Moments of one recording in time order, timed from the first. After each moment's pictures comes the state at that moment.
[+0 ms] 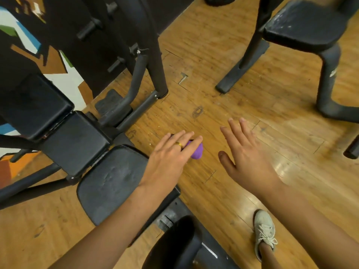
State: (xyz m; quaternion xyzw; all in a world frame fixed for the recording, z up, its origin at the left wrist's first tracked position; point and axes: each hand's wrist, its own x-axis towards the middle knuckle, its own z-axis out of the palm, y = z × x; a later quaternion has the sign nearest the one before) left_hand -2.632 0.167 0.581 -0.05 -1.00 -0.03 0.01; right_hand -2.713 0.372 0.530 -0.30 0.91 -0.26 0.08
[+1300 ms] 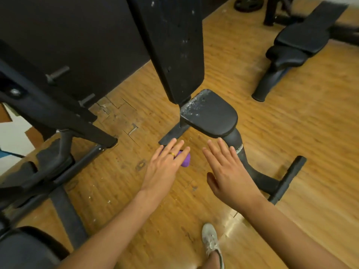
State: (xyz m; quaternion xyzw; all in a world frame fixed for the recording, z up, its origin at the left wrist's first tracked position) left_hand -3.070 0.477 0.634 -0.01 -1.00 -0.03 0.00; right_hand -3.123 0.684 0.629 -0.37 0.92 -0.15 0.04
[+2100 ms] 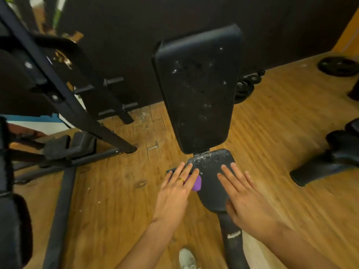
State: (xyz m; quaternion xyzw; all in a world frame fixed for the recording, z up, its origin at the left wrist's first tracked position) left_hand -3.319 0.566 0.645 0.26 -0.96 -0.03 0.06; right_hand -3.477 0.723 0.626 -0.59 0.80 -0.07 -0.02
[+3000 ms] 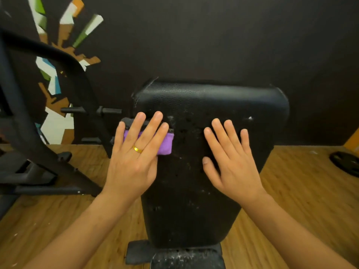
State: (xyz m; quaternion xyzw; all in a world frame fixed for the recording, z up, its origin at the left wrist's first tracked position) left_hand -3.509 0.296 0.666 0.22 -0.82 0.18 0.49; right_hand -3.736 0.412 0.665 -0.67 0.62 -0.24 -0.33
